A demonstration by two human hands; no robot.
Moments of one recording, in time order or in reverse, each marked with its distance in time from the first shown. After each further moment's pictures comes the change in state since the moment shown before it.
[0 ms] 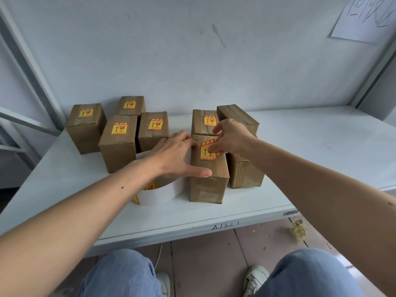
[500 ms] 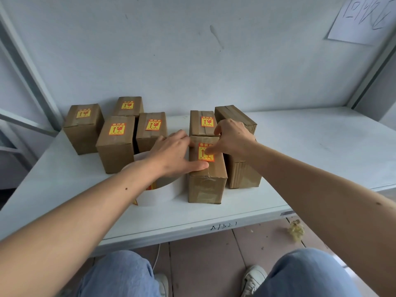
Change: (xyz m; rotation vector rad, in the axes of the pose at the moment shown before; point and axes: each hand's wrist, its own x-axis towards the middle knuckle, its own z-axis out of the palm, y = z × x) left_hand 0.007 0.001 0.005 0.020 0.101 -0.020; right_hand 0.000 0.000 0.000 -0.261 0.120 0.033
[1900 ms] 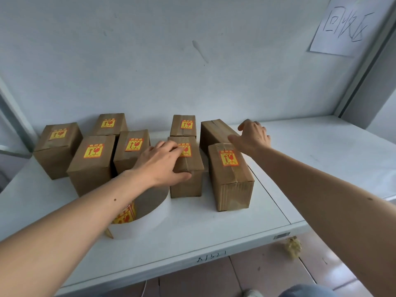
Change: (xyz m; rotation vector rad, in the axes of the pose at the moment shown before) left_hand 0.049 -0.007 0.007 0.208 -0.007 0.036; right_hand 0.064 0.083 -0.020 0.100 0.290 0.226
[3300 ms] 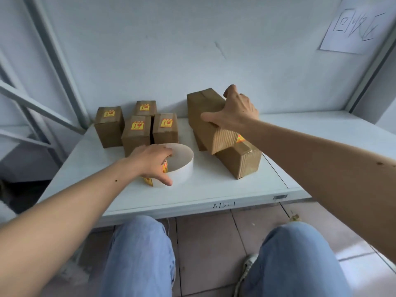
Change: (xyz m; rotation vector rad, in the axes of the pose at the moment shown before) left_hand -0.132 -0.026 -0.028 0.074 -0.260 -0.092; right_hand -0.131 -0.095 -0.061 0.065 -0.029 -0.228
